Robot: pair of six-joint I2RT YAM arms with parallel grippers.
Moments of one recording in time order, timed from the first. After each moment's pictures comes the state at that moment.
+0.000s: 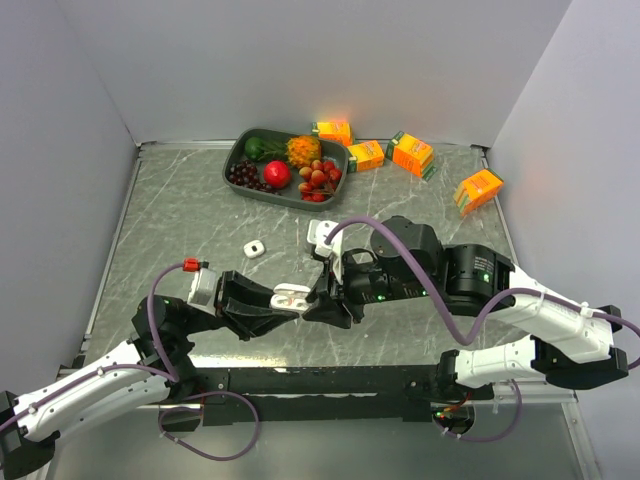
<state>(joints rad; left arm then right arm) -0.95 0.51 0.40 0.61 0.51 -0.41 1.29 1.17 1.60 -0.86 -0.20 0.08</state>
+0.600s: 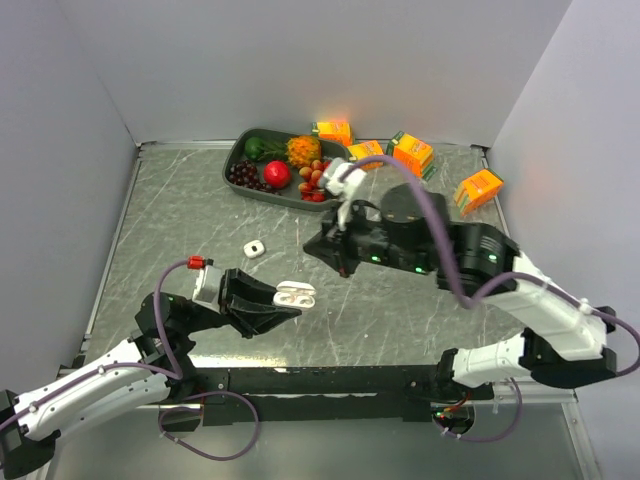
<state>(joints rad) -0.95 0.52 0.41 0.58 0.49 -0.40 1.19 1.24 1.79 -0.85 0.08 0.16</state>
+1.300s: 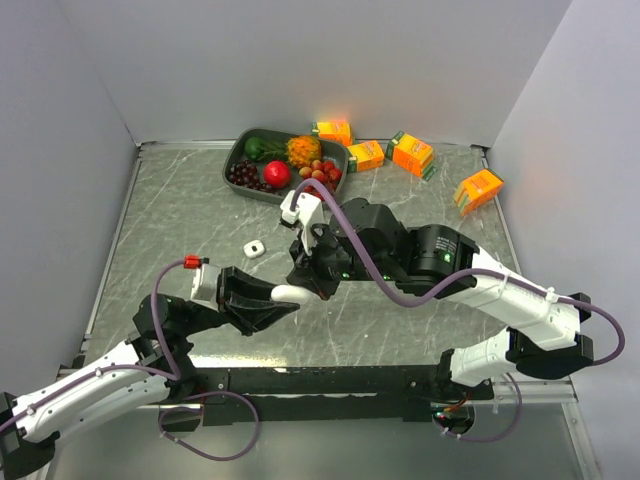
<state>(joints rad) -0.95 0.50 0.41 0.54 0.41 -0.38 1.25 1.36 1.79 -0.94 -0.01 0.17</state>
